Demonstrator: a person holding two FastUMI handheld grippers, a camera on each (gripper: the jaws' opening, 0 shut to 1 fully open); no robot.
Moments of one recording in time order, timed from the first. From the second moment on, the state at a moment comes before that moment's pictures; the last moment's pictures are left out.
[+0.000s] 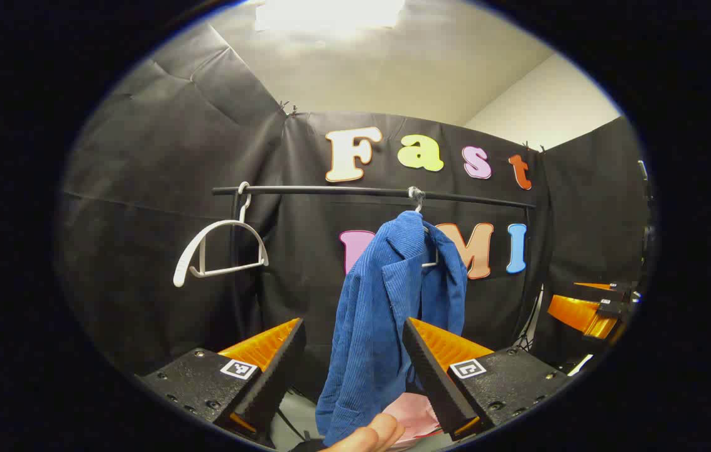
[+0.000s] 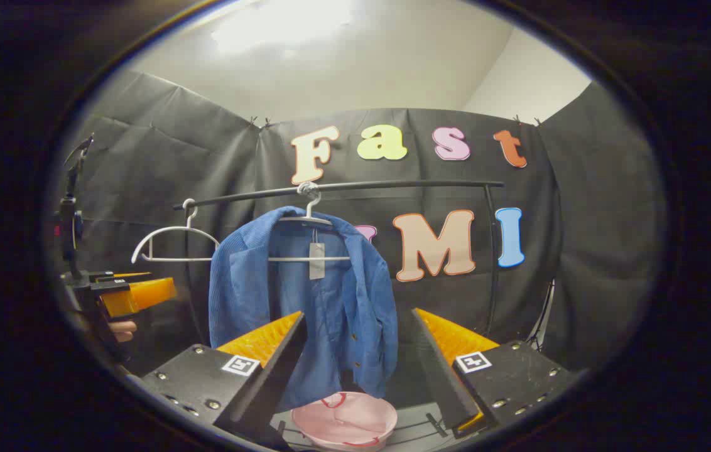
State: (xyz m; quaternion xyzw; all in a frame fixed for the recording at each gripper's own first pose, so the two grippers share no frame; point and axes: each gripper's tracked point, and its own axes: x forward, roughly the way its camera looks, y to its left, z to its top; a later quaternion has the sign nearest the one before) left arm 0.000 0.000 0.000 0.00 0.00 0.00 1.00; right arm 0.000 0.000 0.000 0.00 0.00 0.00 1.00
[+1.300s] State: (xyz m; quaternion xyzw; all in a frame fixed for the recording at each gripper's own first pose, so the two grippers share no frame) left arm 0.076 -0.053 0.000 0.01 -0.01 0.06 1.00; right arm 0.073 -0.034 0.005 0.04 -0.04 0.04 1.00
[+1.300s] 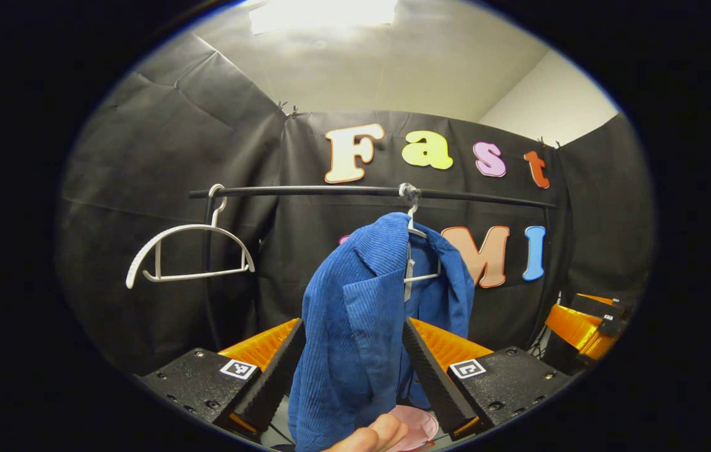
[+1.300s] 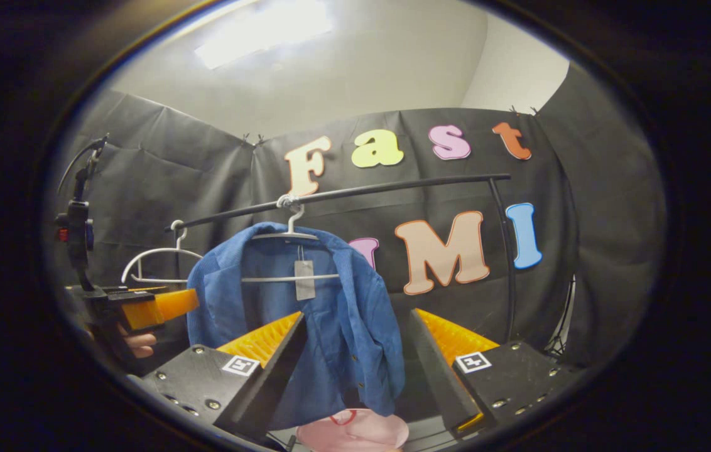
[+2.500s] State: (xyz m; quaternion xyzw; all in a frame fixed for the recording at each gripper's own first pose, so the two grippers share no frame) left arm 0.185 -0.036 -0.004 0.12 -0.07 0.14 0.98; right arm 0.274 0.010 -0.045 0.00 -0.01 0.08 1.00
